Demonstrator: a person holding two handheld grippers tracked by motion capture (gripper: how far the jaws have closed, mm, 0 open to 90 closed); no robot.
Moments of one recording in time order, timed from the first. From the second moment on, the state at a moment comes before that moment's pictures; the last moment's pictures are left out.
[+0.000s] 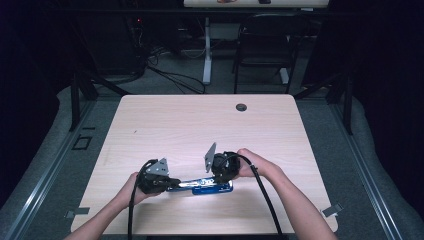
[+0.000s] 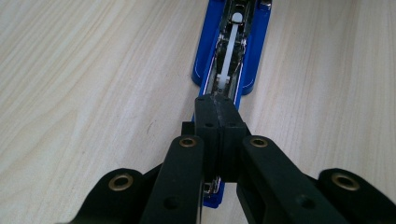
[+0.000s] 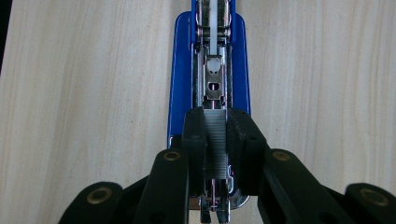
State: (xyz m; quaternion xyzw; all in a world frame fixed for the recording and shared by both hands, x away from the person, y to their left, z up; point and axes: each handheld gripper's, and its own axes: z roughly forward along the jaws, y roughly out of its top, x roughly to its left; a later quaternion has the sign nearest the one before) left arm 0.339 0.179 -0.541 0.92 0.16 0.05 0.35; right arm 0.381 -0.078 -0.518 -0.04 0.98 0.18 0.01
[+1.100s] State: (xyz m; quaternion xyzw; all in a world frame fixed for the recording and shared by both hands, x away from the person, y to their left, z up) left arm 0.339 0.179 -0.541 0.92 0.16 0.05 0.35; right arm 0.377 -0.110 -0.509 0.14 0.96 0.23 0.06
